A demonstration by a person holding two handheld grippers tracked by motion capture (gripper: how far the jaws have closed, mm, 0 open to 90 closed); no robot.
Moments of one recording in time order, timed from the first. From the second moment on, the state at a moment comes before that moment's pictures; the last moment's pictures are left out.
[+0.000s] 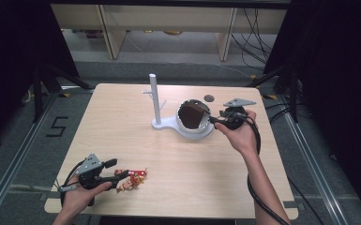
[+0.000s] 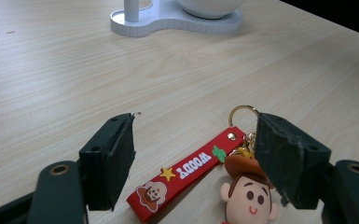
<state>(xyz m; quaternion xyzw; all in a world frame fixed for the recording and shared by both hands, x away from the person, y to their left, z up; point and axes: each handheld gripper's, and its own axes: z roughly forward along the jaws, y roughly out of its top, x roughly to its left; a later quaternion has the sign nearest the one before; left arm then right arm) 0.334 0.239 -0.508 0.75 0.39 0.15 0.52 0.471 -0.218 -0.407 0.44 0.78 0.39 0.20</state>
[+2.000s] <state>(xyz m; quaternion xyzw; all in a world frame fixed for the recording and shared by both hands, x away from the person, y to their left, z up) 0.375 0.167 -0.461 0.93 0.24 0.02 0.28 0.384 -0.236 -0.466 0.56 0.78 0.25 0.11</state>
